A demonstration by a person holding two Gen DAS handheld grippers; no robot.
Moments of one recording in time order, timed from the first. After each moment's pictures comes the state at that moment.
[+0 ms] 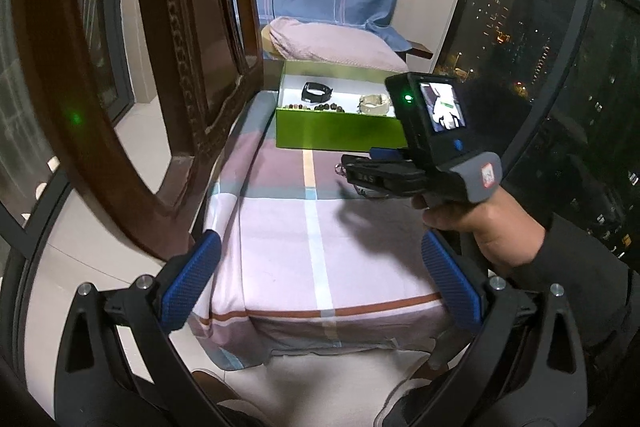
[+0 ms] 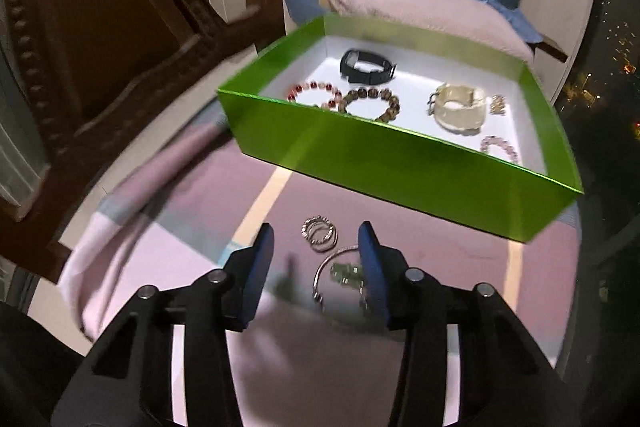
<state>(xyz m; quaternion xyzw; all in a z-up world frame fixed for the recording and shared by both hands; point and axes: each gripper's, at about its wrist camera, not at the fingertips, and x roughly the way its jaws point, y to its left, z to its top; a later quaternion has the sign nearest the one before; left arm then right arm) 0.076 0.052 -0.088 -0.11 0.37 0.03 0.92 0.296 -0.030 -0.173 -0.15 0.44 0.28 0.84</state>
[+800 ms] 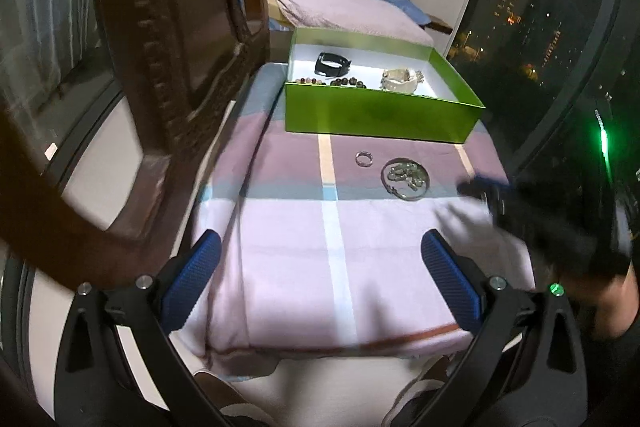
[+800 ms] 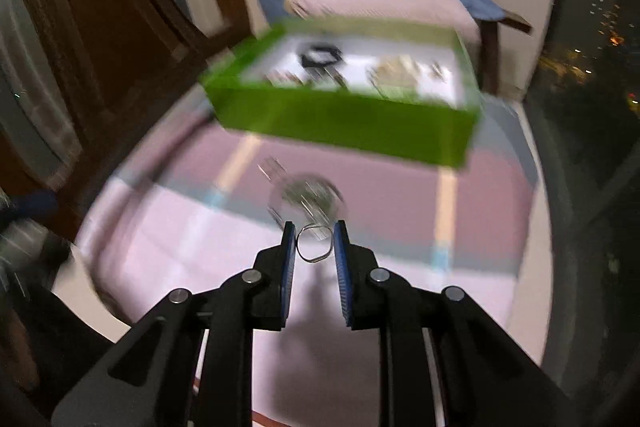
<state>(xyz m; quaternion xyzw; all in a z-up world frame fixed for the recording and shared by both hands) 0.140 0.066 -0.125 -0.10 0.42 0.04 0.90 0.249 -0.121 -0.151 -0.11 0.45 0.25 0.85</state>
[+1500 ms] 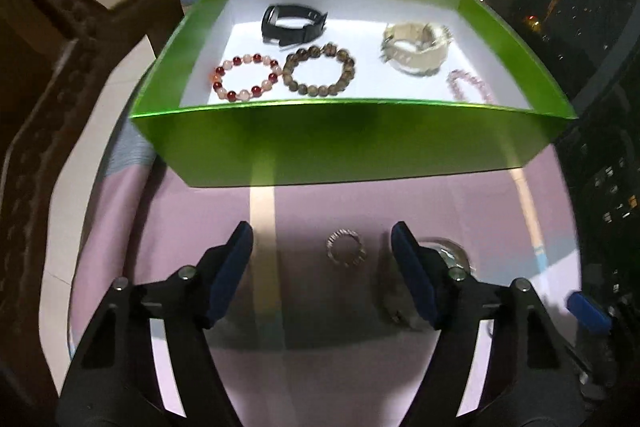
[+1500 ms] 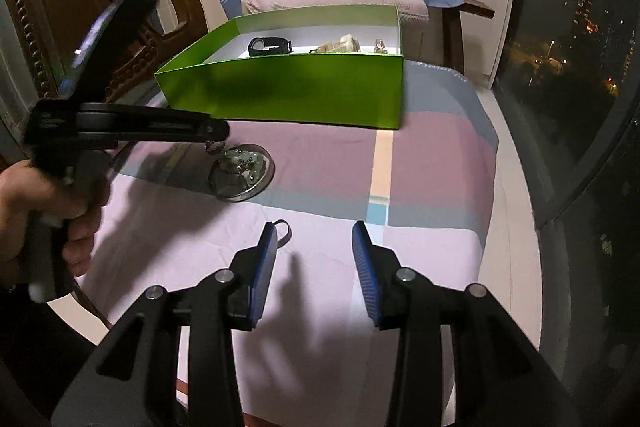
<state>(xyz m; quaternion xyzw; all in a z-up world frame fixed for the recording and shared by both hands) 0.318 0.037 -0.208 -0.07 0.51 0.03 0.86 0.242 -0.168 -0.168 -0.09 0.43 0.22 0.87</state>
